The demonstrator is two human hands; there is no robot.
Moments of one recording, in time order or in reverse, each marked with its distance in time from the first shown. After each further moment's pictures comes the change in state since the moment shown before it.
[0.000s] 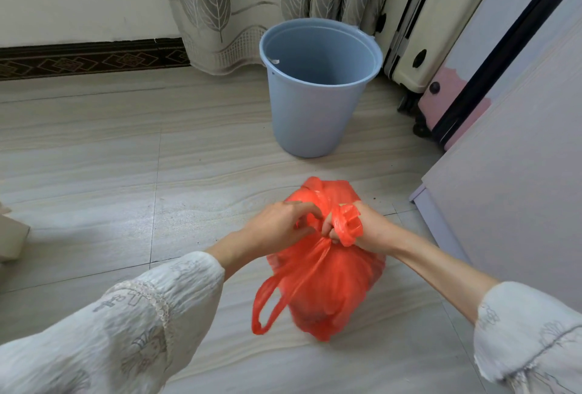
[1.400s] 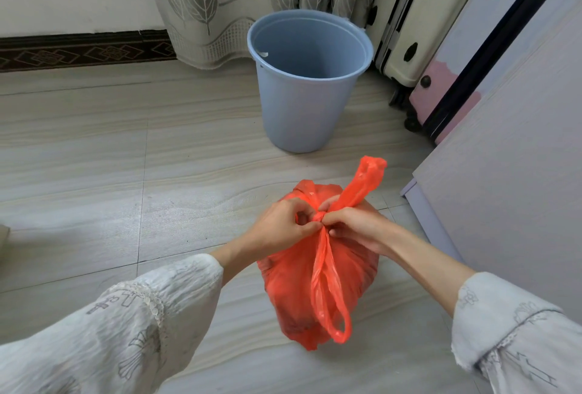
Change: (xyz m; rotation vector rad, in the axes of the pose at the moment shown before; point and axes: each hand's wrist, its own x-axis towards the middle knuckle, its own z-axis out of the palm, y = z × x) left_hand 0.009 0.017 0.015 -0.289 0.072 -0.191; right_hand 0.008 0.002 0.008 0.849 0.093 0.434
